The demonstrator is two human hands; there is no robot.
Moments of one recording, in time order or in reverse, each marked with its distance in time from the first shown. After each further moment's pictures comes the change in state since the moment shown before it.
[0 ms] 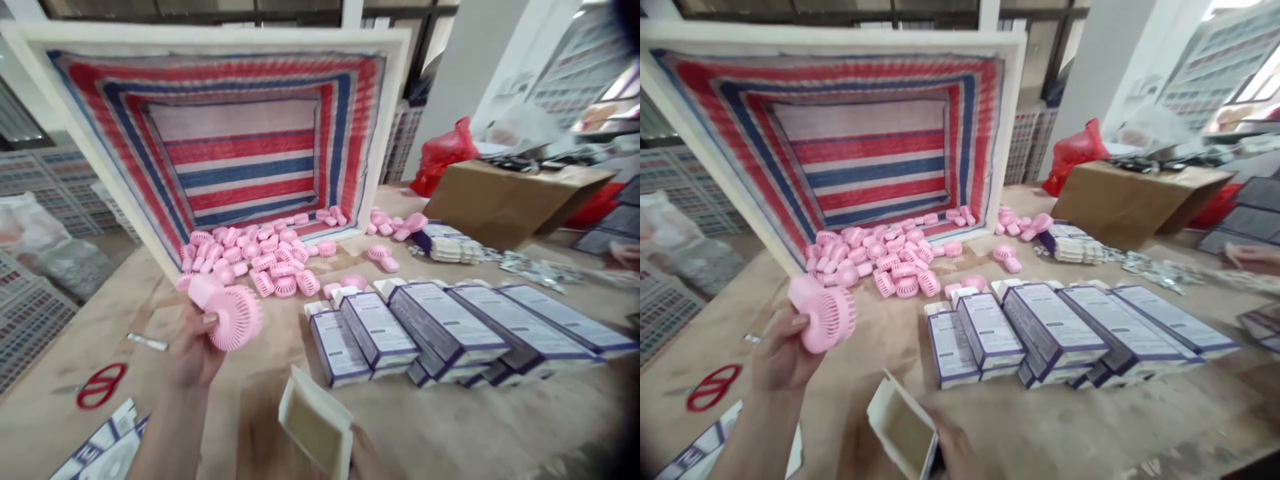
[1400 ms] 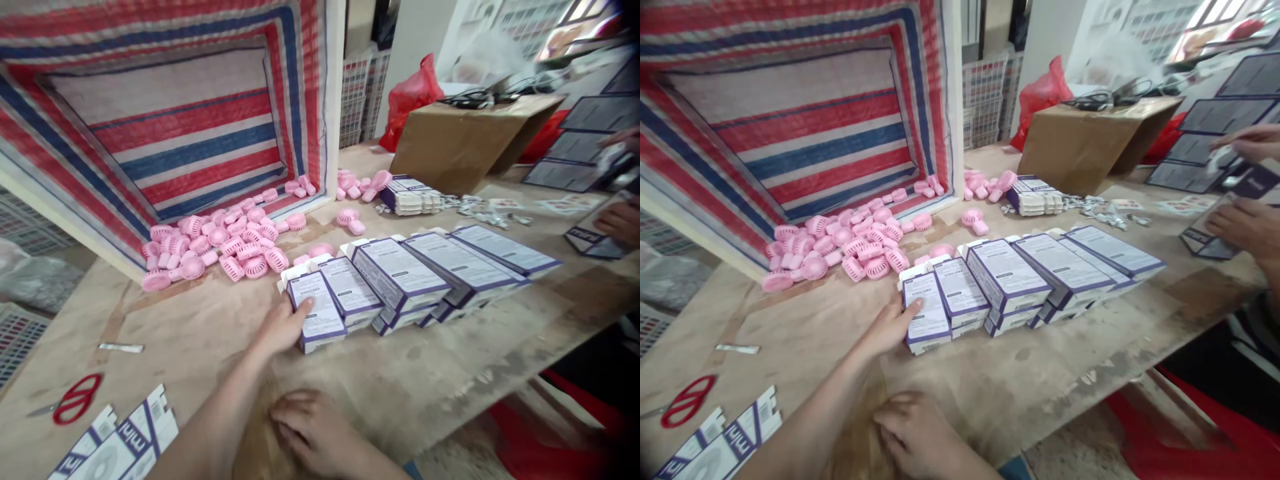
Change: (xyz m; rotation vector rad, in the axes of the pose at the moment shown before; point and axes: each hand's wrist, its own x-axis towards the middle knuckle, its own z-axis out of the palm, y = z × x) left_hand -0.006 -0.122 0.097 0.773 -0.579 -0.356; right_hand 0.016 -0.059 -0.015 -0.102 -0.209 -0.315
